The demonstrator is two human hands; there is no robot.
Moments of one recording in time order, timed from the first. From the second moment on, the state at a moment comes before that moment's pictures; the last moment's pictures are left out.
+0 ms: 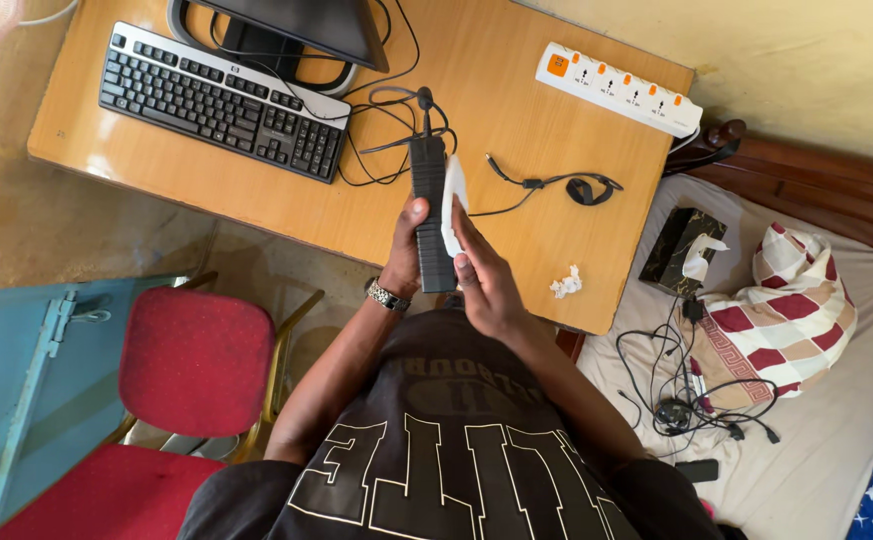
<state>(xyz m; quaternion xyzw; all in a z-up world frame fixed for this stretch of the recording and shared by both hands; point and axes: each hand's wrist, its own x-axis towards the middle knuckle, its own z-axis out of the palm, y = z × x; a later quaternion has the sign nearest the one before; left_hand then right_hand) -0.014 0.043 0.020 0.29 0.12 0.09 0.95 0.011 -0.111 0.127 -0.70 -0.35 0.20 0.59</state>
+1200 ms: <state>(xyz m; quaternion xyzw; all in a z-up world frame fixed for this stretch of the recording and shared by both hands) -0.027 0.029 0.045 0.29 0.09 0.05 0.95 0.019 -0.095 0.172 -0.82 -0.50 -0.04 0.29</state>
